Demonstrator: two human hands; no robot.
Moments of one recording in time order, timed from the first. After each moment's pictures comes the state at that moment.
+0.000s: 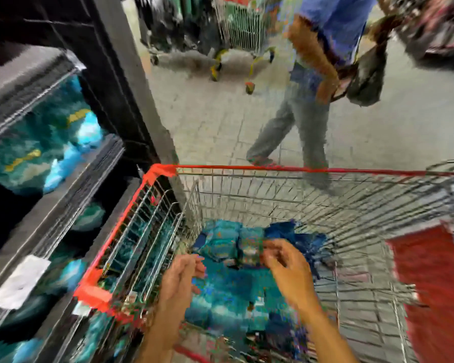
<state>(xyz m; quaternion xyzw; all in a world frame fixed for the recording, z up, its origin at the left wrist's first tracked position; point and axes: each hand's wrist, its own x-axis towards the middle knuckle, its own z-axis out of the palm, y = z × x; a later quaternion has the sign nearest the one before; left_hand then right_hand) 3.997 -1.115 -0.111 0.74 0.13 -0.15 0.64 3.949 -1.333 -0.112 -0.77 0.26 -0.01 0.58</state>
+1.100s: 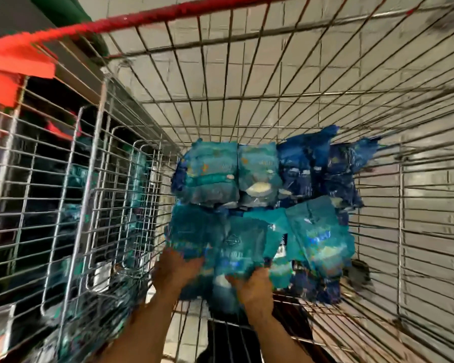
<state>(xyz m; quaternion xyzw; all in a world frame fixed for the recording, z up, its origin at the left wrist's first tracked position) 4.060 -1.091 -0.451 0.88 0.21 -0.41 0.13 3.940 -1.233 -0.433 -0.66 0.52 0.27 0.47</state>
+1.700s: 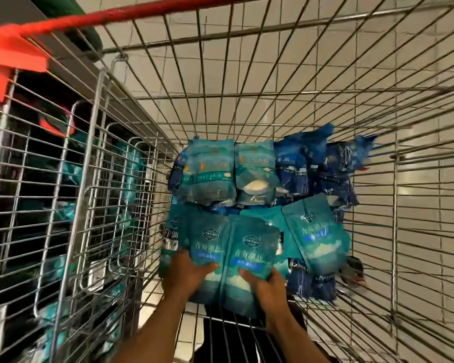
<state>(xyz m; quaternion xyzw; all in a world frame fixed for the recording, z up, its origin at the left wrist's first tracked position) 4.036 -1.110 -0.438 0.85 0.17 -0.44 0.25 3.921 -1.264 -0.424 -0.44 0.60 0.15 0.65</state>
